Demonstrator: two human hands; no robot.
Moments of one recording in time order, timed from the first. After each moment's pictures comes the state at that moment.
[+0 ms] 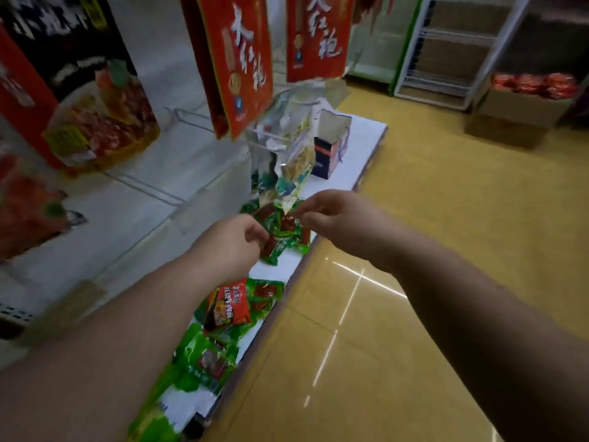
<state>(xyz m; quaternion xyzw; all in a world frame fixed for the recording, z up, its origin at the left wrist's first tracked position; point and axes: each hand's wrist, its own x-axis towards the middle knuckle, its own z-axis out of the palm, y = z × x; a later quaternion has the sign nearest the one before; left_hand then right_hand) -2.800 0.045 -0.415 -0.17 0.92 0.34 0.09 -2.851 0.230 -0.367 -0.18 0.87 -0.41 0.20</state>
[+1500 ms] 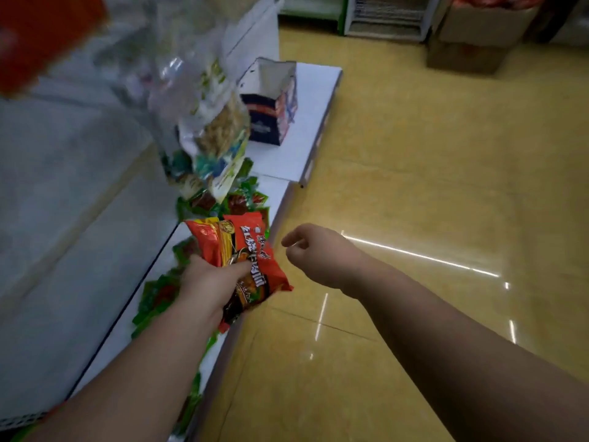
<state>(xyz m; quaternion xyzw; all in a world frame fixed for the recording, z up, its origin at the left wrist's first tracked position) -2.906 0.103 -0.606 -0.39 0.69 0.61 0.07 -2.939 0.283 -0.543 -0.05 0.88 -0.39 0.28</state>
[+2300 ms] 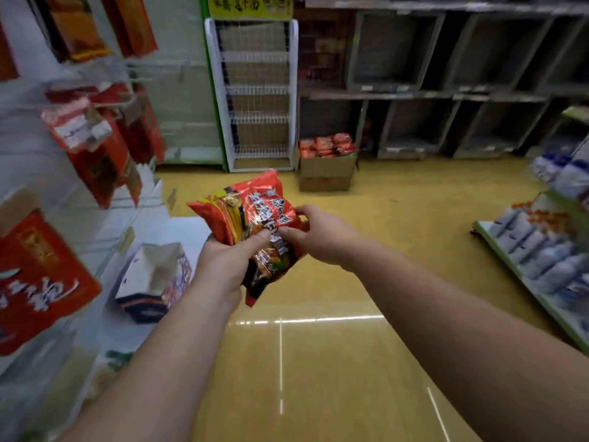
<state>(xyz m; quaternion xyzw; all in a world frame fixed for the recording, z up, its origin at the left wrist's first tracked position) -3.241 0.396 -0.219 -0.10 0.61 0.78 0.09 -3.226 0.552 -0.173 0.08 0.92 -0.38 0.08</state>
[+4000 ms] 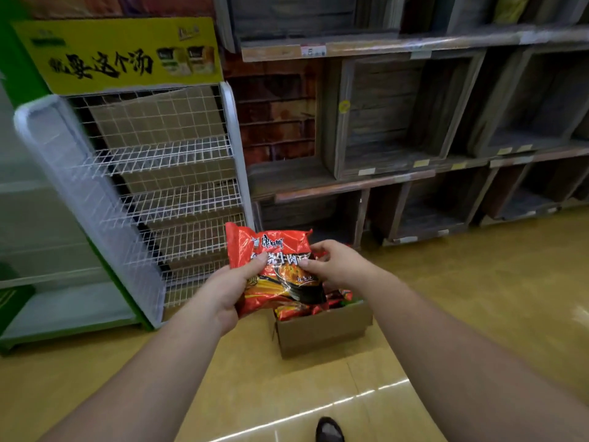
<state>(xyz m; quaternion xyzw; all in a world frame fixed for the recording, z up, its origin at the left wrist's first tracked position) -4.387 0.857 -0.203 -0.07 0.65 0.70 0.29 -4.334 1.048 -0.207 0.20 0.83 -0.51 0.03</state>
